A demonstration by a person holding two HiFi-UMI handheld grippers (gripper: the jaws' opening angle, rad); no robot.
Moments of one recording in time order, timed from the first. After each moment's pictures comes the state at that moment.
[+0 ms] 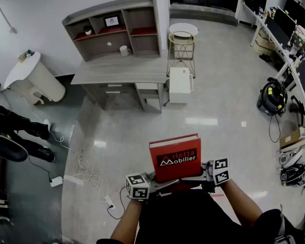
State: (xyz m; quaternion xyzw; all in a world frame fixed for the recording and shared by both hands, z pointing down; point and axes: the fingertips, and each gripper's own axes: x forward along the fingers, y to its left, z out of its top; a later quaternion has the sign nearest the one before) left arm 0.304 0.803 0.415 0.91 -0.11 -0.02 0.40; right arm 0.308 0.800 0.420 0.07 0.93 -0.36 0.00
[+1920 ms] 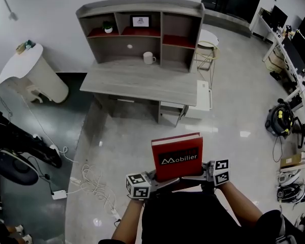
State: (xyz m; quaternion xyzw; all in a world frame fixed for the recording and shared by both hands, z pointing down) left arm 0.059 0.567 0.412 0.91 -0.13 -0.06 0.40; right arm 0.063 0.563 0.416 0.05 0.92 -0.38 -0.04
